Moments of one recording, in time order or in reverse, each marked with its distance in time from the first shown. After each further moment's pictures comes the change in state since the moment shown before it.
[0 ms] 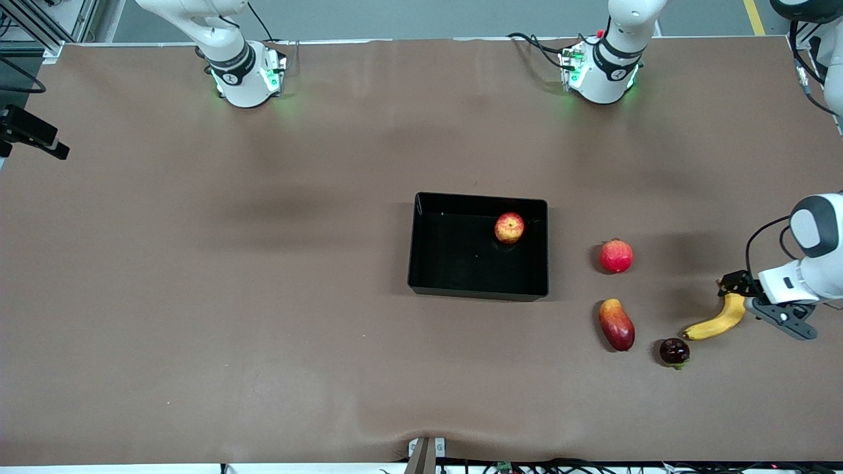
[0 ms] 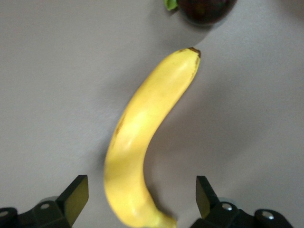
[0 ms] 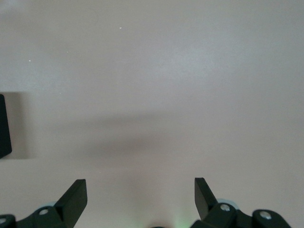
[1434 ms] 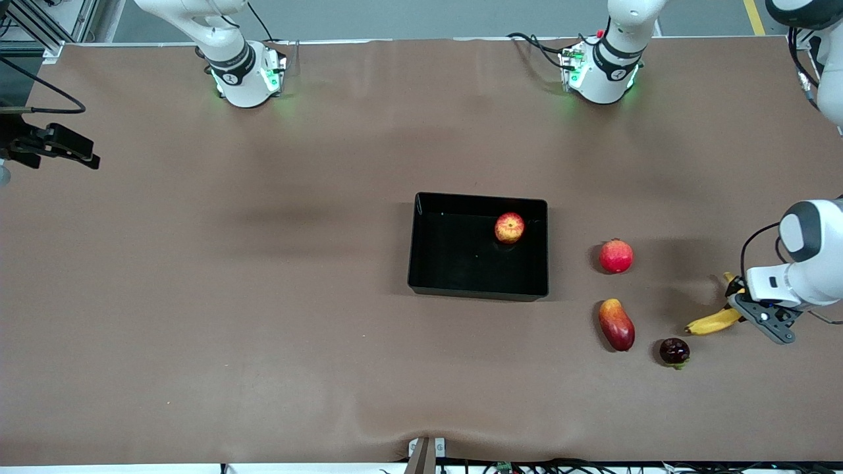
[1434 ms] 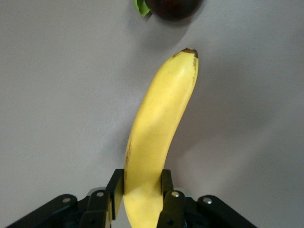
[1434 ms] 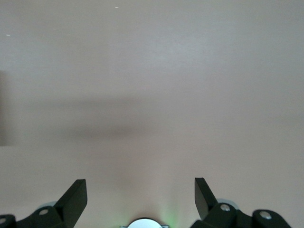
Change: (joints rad) left arm -0.016 -0.028 -0.032 0.025 0.119 -0.063 0.133; right arm 0.054 0.046 0.018 0.000 -0.087 -0.021 -0.002
